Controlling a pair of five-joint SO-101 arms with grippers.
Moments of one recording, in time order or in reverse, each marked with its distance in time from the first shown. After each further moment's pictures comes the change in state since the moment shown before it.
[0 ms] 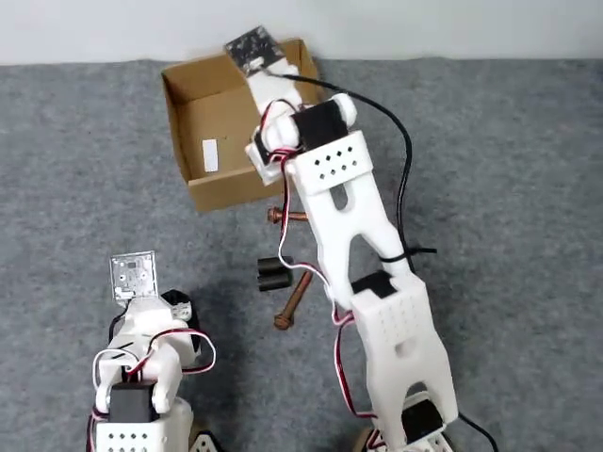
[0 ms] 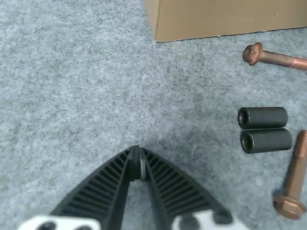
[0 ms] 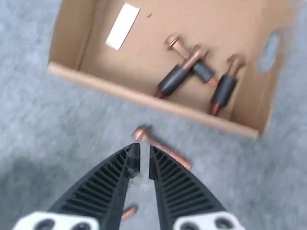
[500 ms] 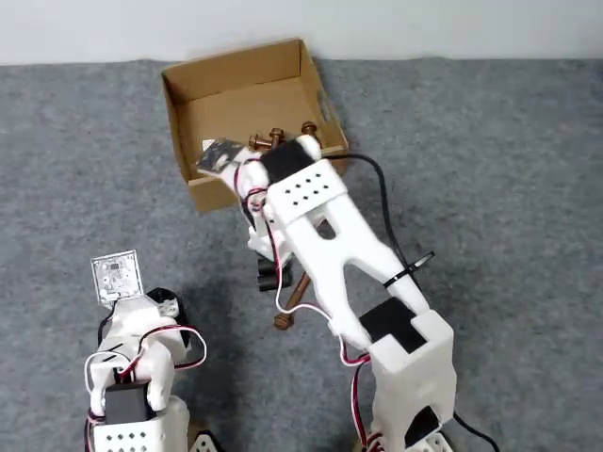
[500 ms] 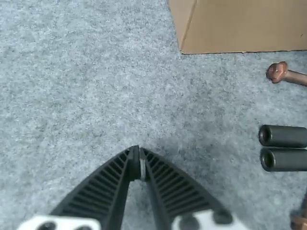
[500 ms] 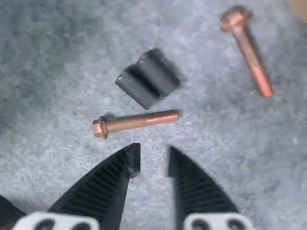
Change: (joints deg) left arm -4.9 0.0 0.0 -1.4 0.0; right arm -6.9 -17.9 43.3 0.0 14.9
